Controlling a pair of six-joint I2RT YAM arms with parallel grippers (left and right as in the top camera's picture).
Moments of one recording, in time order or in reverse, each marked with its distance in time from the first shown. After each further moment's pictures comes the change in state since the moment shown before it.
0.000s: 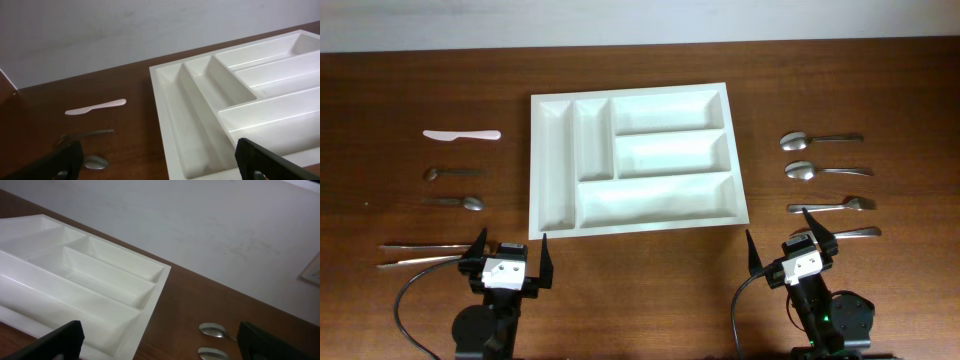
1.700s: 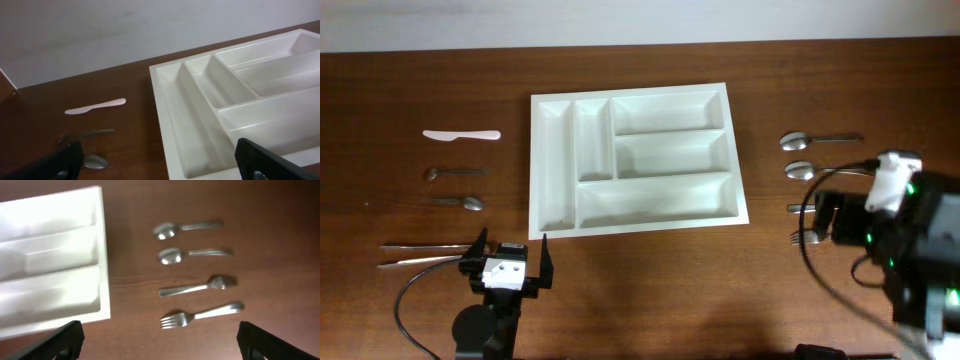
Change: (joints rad) left arm 0.000 -0.001 -0.003 0.000 0.000 0.000; right arm -0.185 0.921 1.135 -0.985 0.234 0.359
